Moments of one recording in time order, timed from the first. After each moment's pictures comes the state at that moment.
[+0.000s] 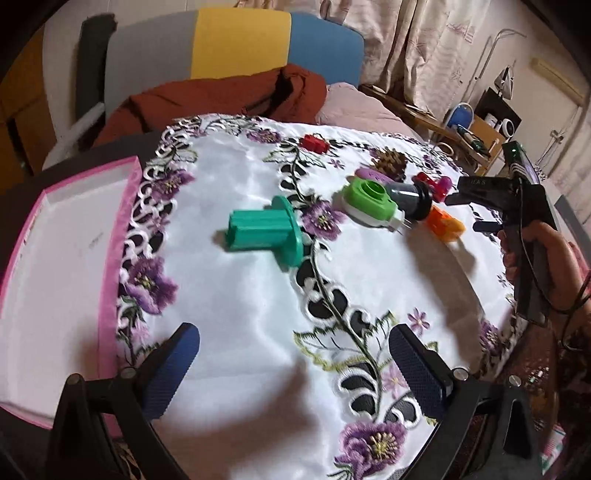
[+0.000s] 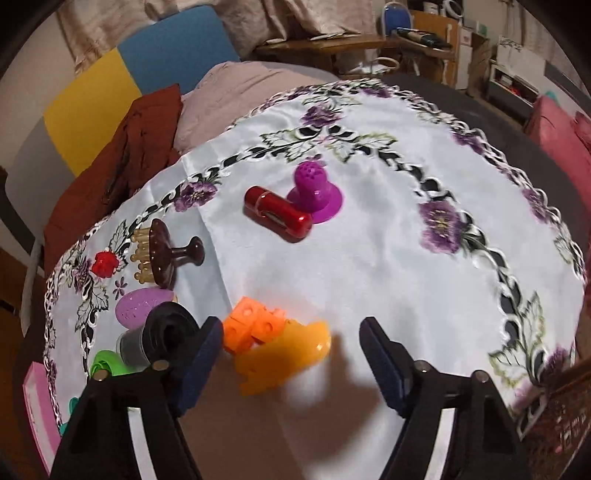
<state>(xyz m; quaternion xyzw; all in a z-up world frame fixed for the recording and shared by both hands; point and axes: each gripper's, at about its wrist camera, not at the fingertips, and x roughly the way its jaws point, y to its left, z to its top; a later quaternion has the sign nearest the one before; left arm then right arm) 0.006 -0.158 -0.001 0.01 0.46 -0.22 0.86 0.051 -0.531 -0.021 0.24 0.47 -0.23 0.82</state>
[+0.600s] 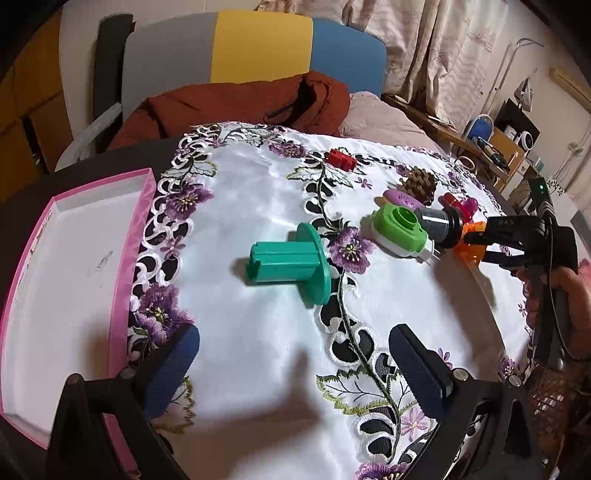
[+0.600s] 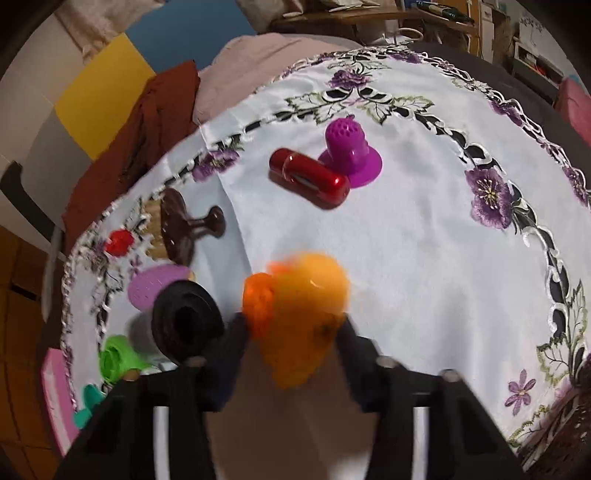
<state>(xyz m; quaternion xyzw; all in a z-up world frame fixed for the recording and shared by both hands) 0.036 -0.158 -0.001 0.00 0.46 -0.18 0.87 0.050 -0.533 -0.040 0.30 0.48 -0.16 0.81</state>
